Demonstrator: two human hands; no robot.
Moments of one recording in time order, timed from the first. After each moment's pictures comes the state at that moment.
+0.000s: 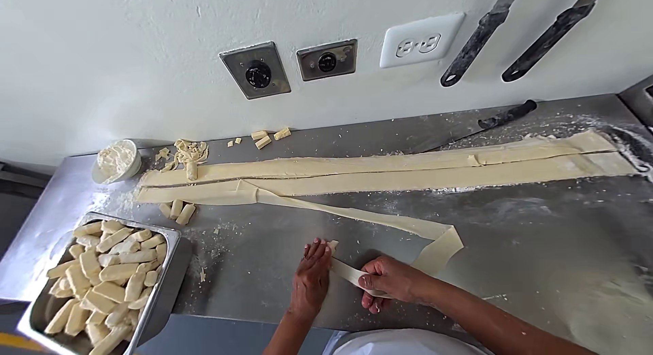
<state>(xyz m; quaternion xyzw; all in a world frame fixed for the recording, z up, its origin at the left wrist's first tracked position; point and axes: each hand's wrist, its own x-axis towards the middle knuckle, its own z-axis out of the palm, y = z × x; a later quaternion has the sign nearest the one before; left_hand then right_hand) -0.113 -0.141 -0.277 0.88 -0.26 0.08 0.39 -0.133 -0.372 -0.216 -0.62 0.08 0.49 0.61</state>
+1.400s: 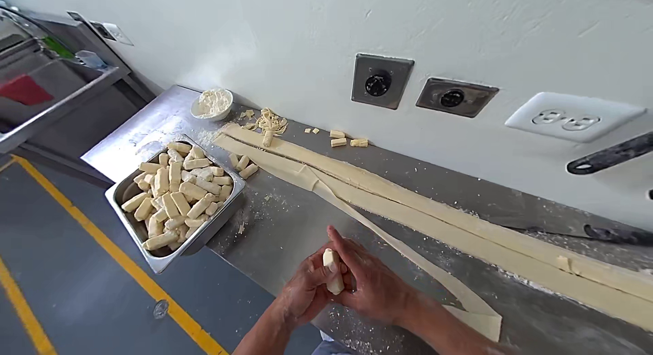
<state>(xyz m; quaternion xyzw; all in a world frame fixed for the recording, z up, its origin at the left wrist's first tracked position) -0.114 -0.097 -0.170 0.38 0.06 -0.25 0.89 -0.074 -0.271 -0.171 -0.81 -0.42 0.02 0.42</state>
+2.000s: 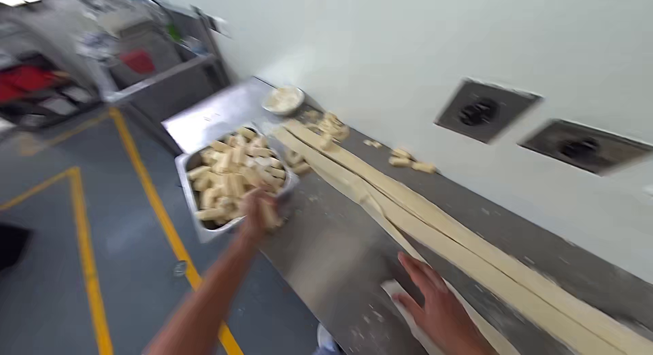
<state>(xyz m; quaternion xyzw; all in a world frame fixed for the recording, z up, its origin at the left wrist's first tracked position) -0.068 0.063 -0.151 0.64 0.26 0.24 0.68 -0.057 -0.300 -0.198 -0.89 -0.28 0.06 0.34</state>
